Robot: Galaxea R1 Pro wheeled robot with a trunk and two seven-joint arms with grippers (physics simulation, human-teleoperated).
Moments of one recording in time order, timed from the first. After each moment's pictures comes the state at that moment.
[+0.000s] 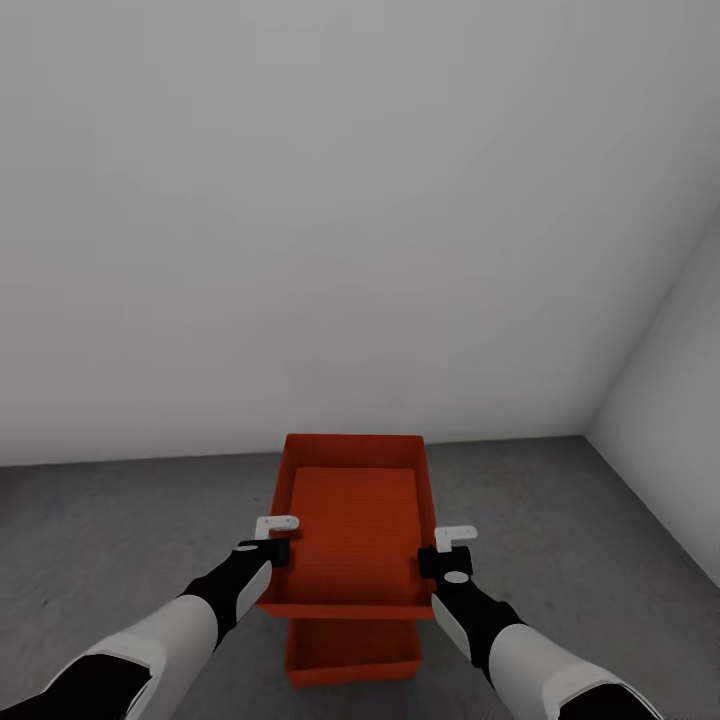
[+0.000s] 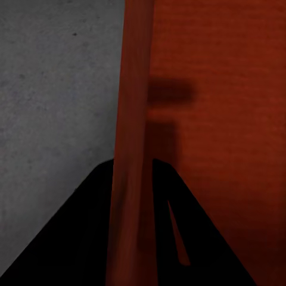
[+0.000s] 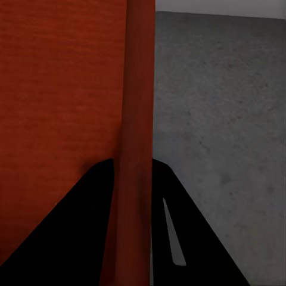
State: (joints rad) left arm -0.79 -0.08 -0.18 -0.24 0.22 0.15 0.20; right arm -0.72 0.13 0.27 -0.24 -0.13 -0.04 -0.30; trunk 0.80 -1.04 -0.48
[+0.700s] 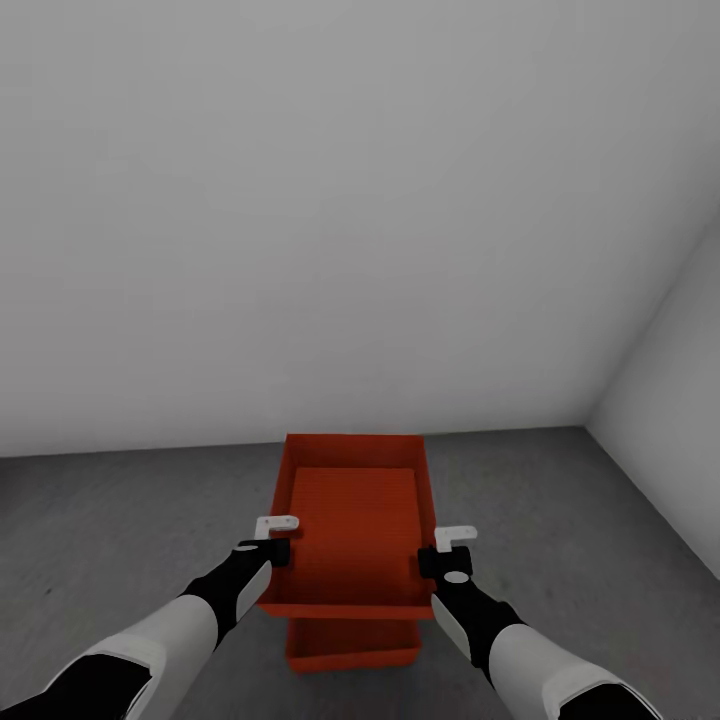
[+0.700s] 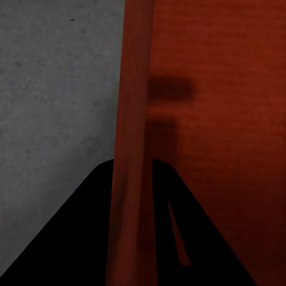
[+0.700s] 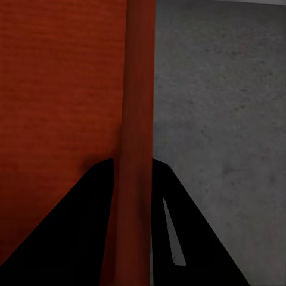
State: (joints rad) left arm -0.79 -0.08 -0.18 -0.24 0.22 0.15 0.20; right arm -0.72 0.13 0.27 -0.24 -0.13 -0.04 -0.30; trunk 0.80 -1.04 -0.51
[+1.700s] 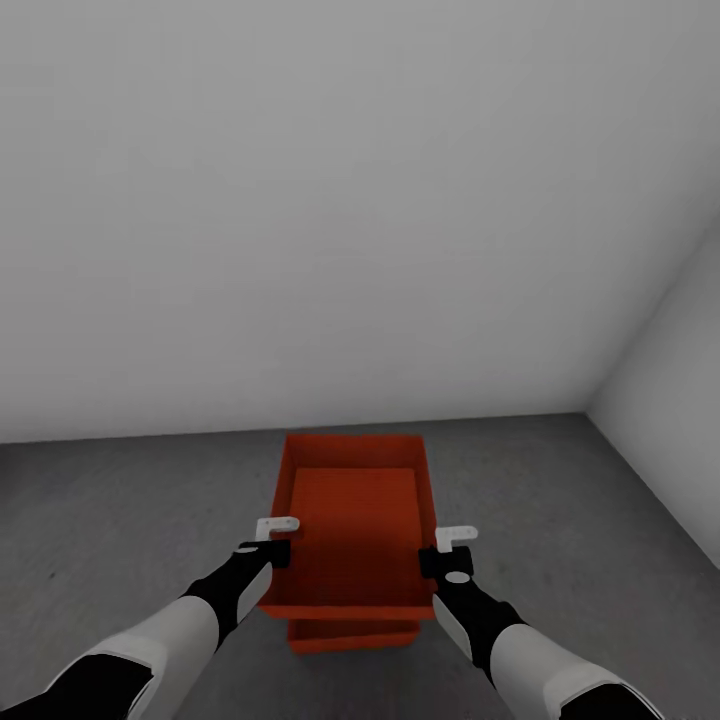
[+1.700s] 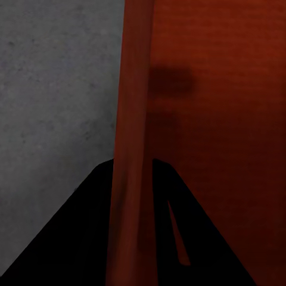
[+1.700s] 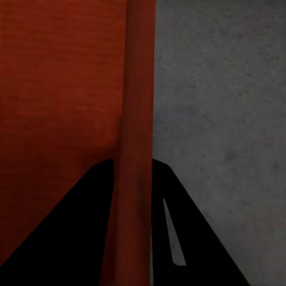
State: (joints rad) left arm -0.79 -0.08 -0.18 -0.23 0.21 0.14 0.20; right arm -0.72 0.12 0.27 -0.24 -0.13 -0.04 -0.29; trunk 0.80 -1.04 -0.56
